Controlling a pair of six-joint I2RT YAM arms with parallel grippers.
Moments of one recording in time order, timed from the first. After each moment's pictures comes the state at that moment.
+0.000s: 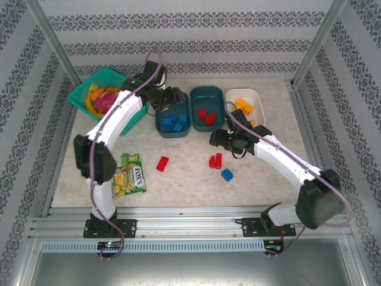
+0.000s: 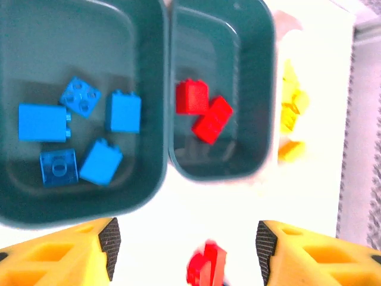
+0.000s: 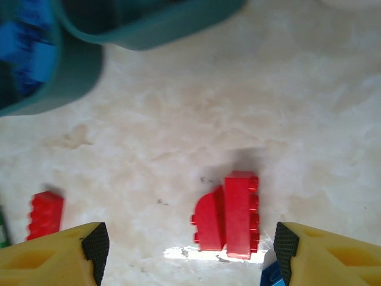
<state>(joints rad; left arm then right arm) -0.38 1.87 1.89 -0.92 0.27 -0.68 0.47 1.41 1.04 -0.68 -0.07 0.75</state>
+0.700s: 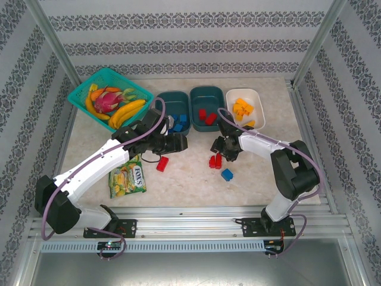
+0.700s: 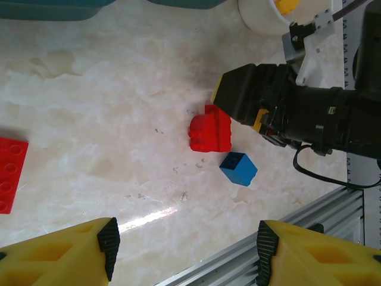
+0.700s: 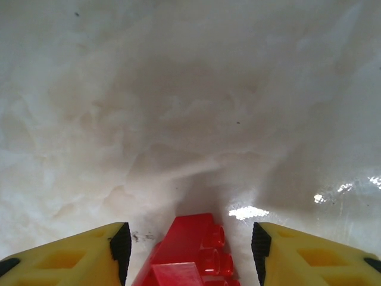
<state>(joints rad) -0.64 1.36 1.20 -0.73 0.22 -0.75 0.44 1.69 1.00 -0.57 -0.08 0.91</state>
